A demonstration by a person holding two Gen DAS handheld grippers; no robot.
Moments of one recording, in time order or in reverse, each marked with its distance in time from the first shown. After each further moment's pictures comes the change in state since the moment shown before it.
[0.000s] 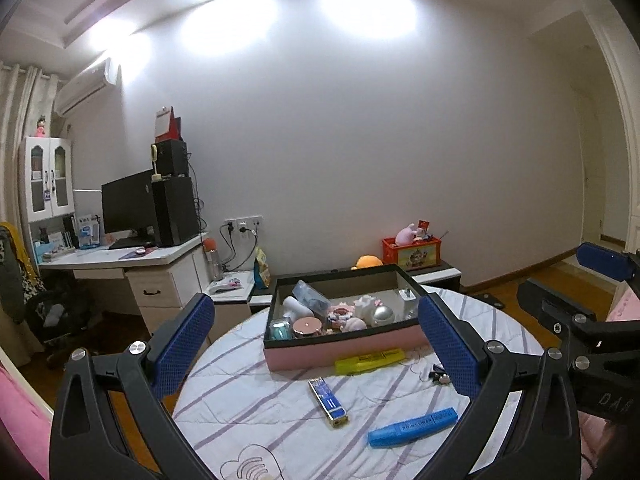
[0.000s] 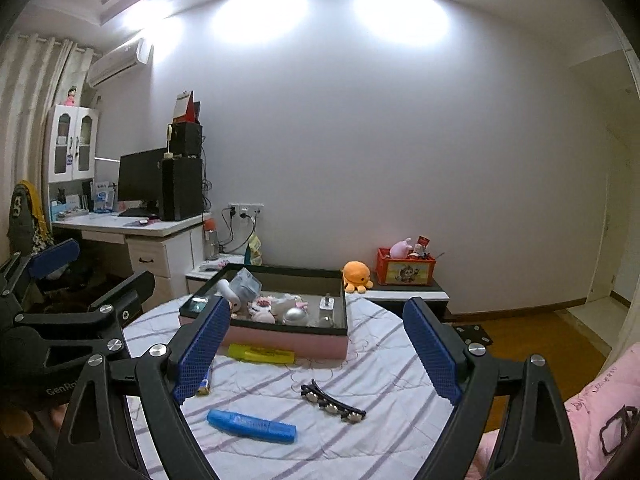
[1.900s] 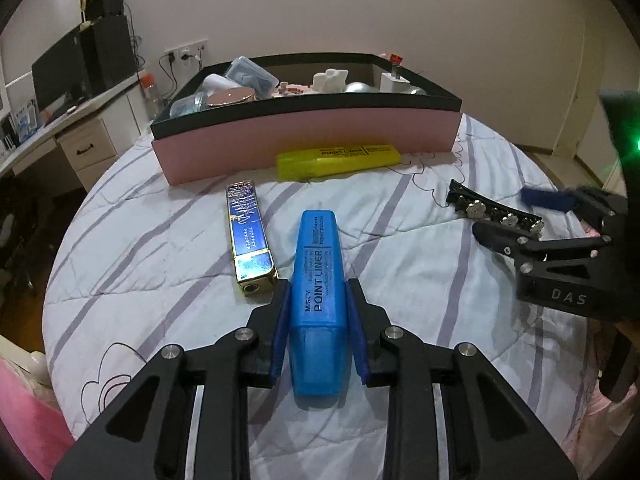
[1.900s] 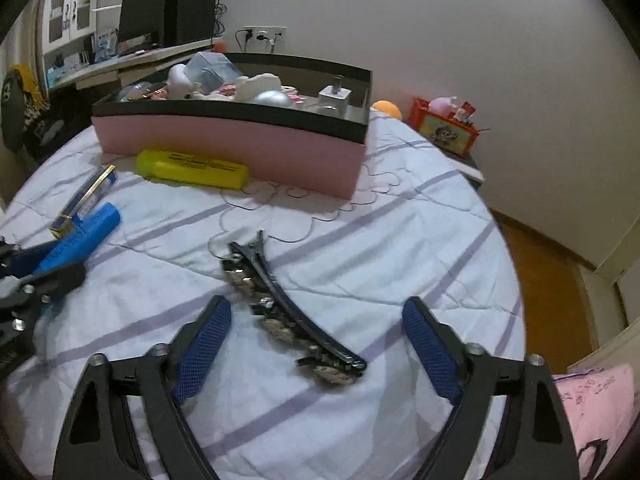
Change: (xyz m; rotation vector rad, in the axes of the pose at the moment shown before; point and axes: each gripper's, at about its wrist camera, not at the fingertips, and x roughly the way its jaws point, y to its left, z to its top) left arm 0.133 -0.022 -0.125 -0.035 0.629 -0.172; right arm 0.187 -0.029 -0.111 -0.148 0.610 0.107
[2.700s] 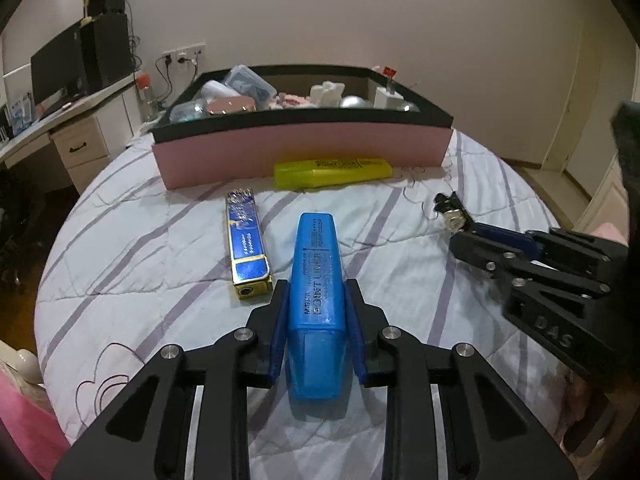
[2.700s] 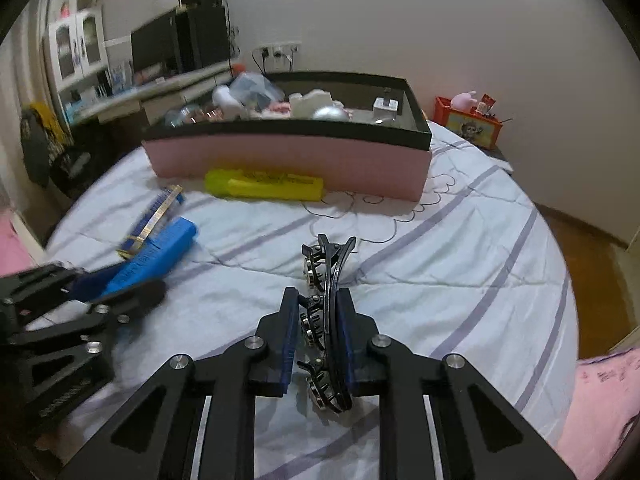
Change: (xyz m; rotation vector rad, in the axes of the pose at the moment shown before) left arm -0.012 0.005 0.001 -0.034 -0.045 -0.050; right arm -0.022 0.030 -0.006 0.104 -0.069 0.126
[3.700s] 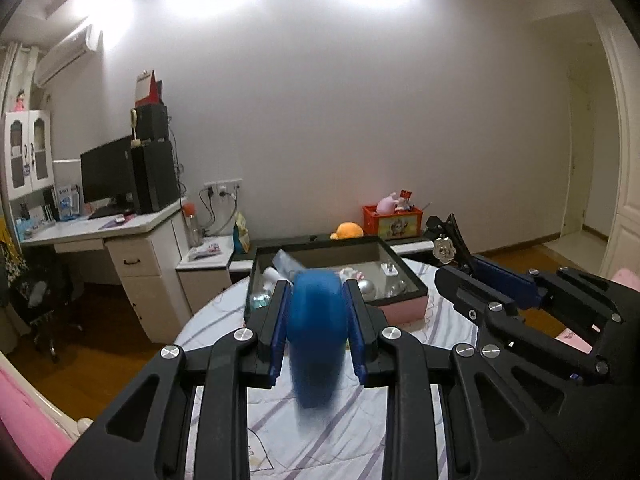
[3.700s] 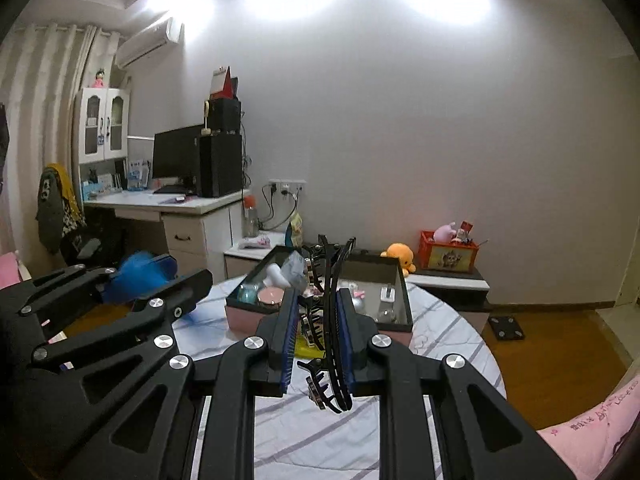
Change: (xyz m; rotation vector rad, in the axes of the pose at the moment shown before) left arm -0.173 -0.024 0.044 0.066 -0.455 0.137; right arm -0.155 0.080 0.038 -0.060 -0.471 -0.076
